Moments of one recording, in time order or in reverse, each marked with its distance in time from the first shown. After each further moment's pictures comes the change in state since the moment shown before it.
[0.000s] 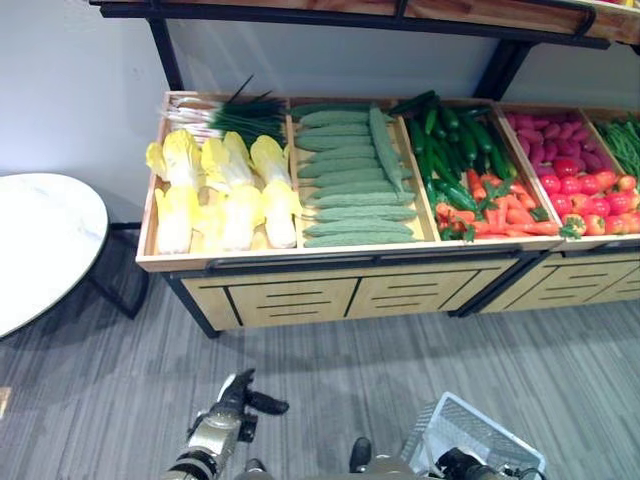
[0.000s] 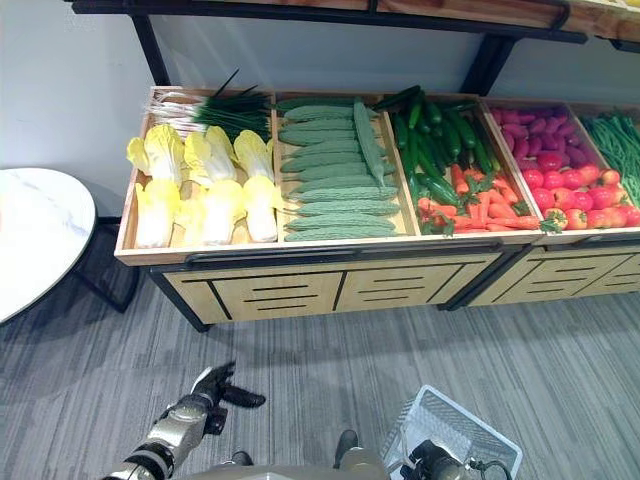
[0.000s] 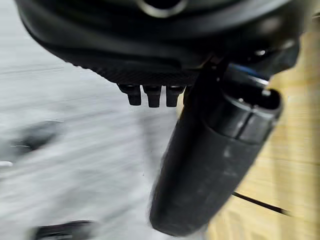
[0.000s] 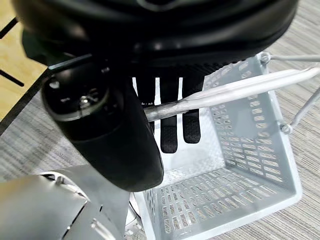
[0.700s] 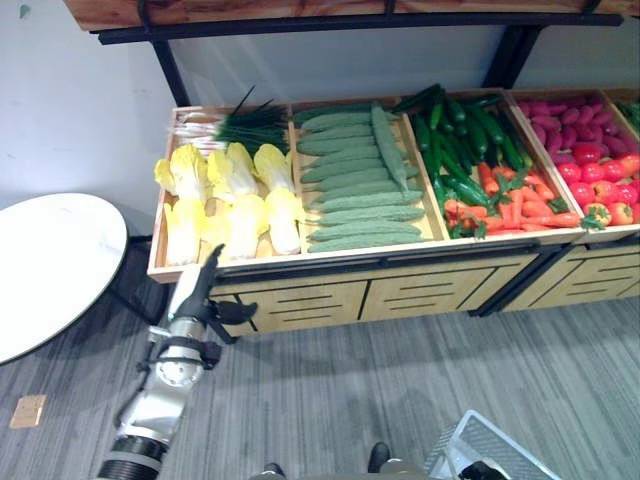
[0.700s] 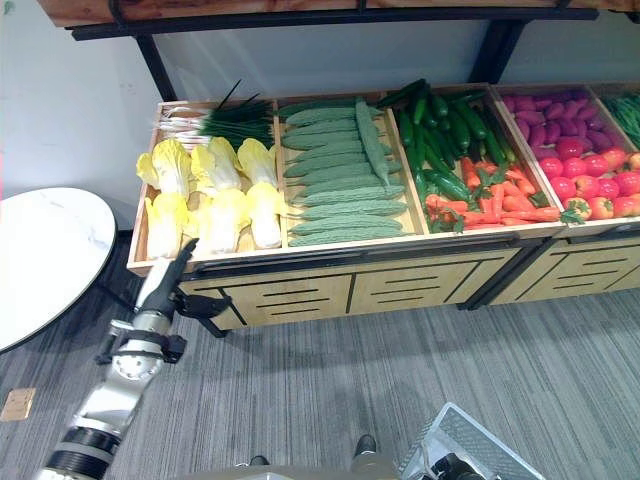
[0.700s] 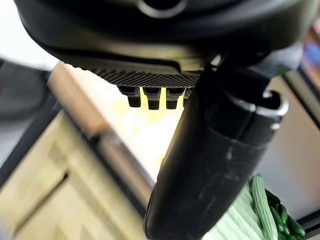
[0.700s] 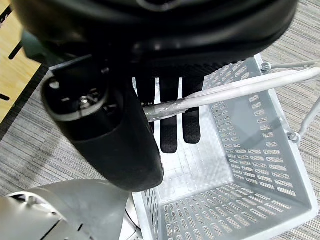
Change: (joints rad) left arm -0.045 0.309 0.170 -0.502 0.445 -0.045 0.121; right arm 0.038 -0.037 -0.094 0.047 0.000 -0.021 -0.017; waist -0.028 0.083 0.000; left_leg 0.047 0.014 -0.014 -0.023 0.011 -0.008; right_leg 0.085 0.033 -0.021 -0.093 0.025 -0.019
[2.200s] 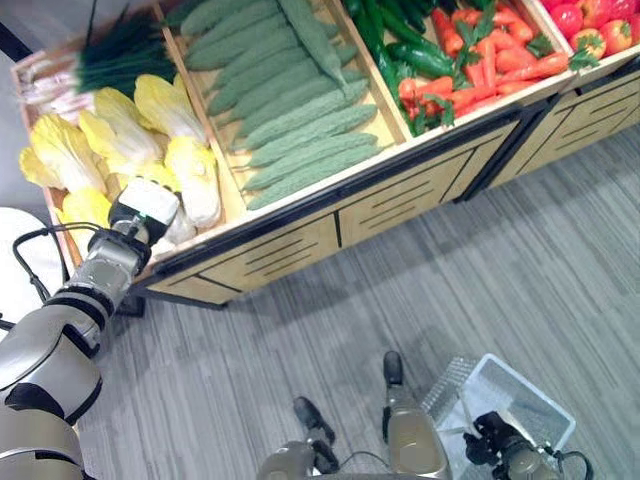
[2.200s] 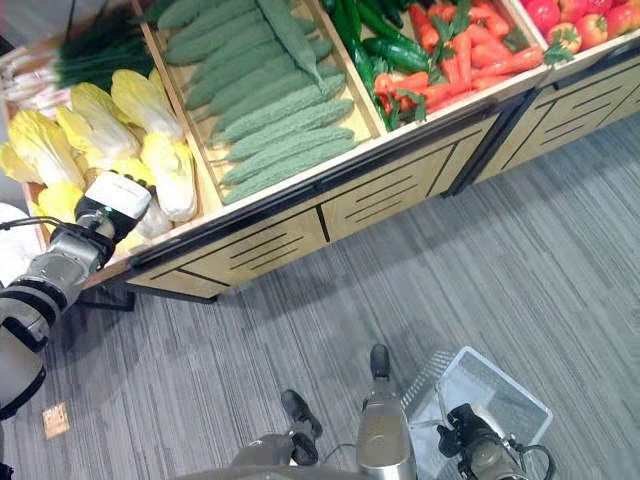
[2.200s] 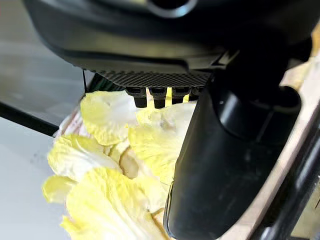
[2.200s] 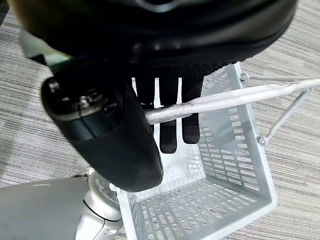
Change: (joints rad) left arm -0.829 0.343 -0.823 0.870 0.655 0.001 -0.032; right arm -0.122 -0.077 0.009 0.010 0.034 -0.099 -0.094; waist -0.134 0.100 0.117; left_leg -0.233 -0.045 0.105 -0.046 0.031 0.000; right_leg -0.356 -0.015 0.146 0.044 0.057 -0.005
